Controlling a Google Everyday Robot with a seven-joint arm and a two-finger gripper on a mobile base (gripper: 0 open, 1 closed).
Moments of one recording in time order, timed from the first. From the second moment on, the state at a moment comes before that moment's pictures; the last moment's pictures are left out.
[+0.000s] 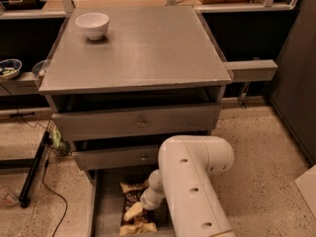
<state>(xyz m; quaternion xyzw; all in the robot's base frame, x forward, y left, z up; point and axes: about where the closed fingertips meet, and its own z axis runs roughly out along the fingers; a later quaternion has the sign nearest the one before) 0.504 0.073 0.150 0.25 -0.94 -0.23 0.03</state>
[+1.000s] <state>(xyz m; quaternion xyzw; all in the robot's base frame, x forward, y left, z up) 0.504 0.076 0.144 0.25 -0.94 -0.24 0.04</state>
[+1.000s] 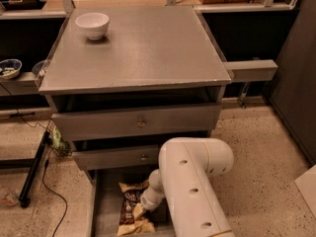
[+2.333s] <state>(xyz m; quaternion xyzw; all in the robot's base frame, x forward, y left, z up) 0.494 0.068 0.166 0.26 -0.93 -0.23 0.05</state>
